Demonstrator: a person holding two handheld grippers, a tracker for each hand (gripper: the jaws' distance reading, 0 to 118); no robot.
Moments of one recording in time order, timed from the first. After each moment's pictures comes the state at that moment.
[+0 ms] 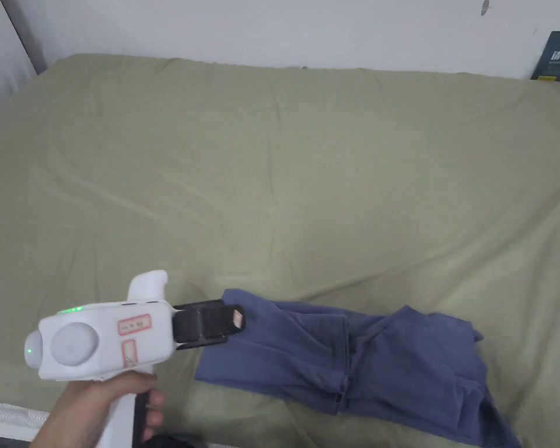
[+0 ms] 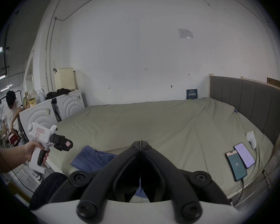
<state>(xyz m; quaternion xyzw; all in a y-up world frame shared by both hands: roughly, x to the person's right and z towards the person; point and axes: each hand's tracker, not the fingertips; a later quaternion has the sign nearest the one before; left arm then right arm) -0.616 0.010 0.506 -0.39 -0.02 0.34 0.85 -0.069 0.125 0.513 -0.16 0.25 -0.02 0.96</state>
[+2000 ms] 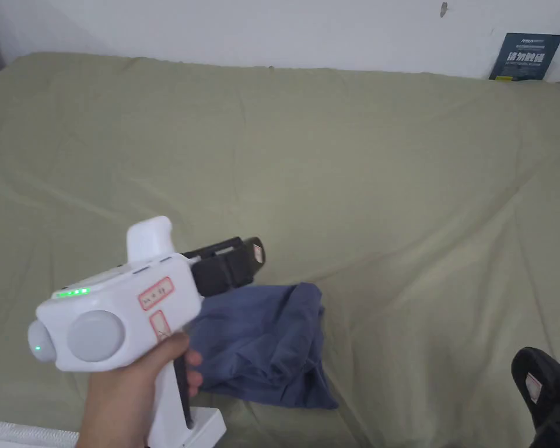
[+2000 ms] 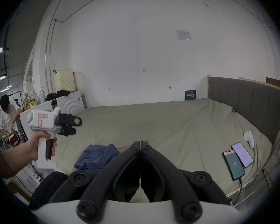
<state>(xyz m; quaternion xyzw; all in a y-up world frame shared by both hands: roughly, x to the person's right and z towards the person) -0.517 0.092 0.479 -0.22 0.03 0.29 0.93 -0.058 0.125 0.523 -0.15 0.25 -0.03 0.96</state>
